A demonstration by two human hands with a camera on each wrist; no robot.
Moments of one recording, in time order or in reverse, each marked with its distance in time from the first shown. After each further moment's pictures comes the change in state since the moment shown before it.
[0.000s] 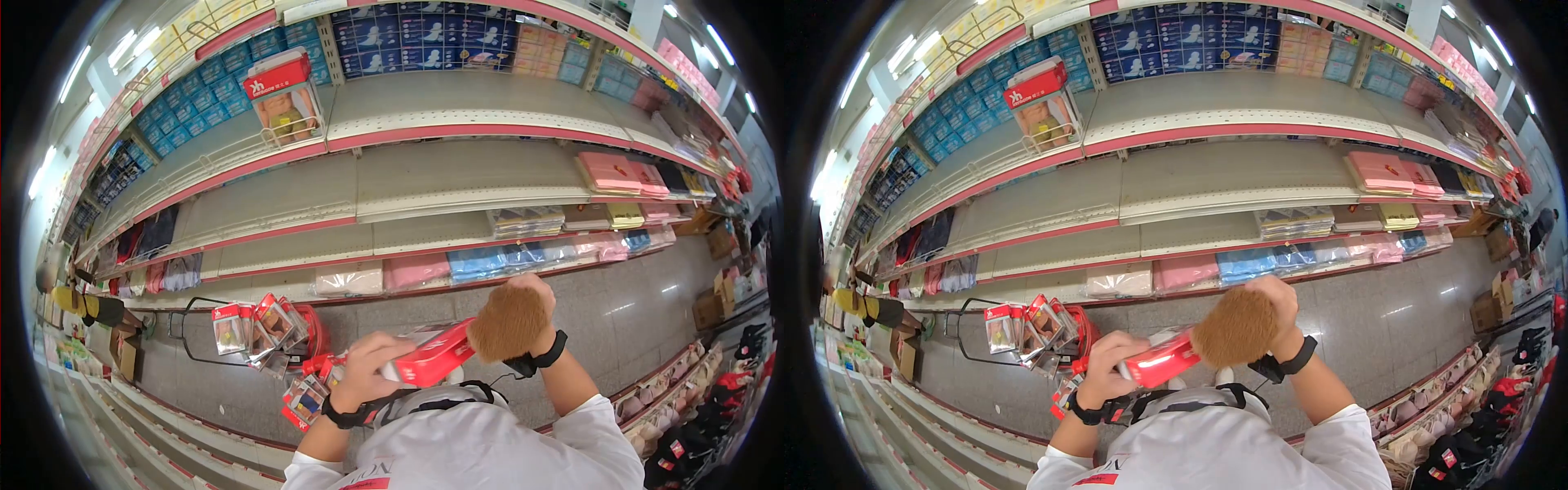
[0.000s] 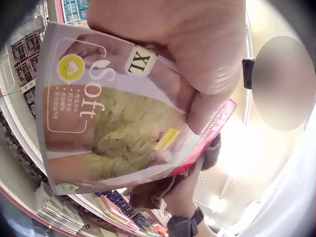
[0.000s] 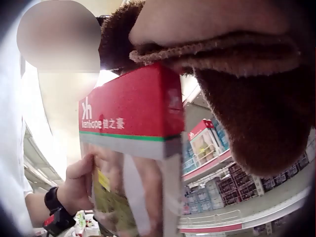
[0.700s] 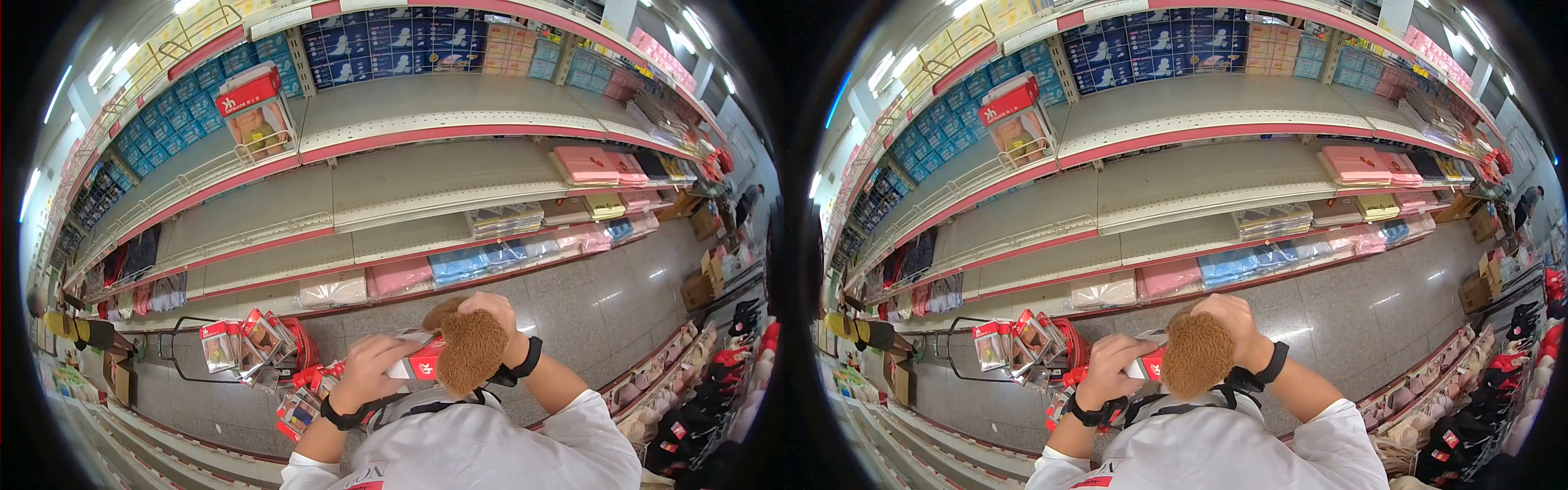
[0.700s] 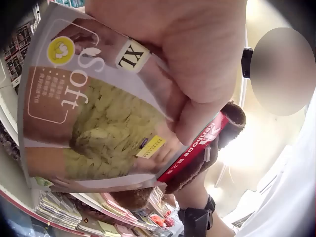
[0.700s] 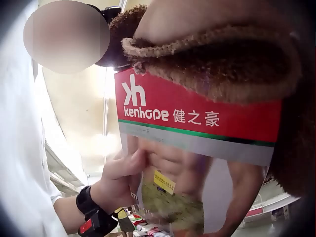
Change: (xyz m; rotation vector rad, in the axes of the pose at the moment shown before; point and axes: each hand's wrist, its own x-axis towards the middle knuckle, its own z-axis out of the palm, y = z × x) left_hand 0.023 0.005 0.017 0.136 -0.124 0.039; right_hand 0.033 -0.047 0.007 0.051 -0.173 -0.006
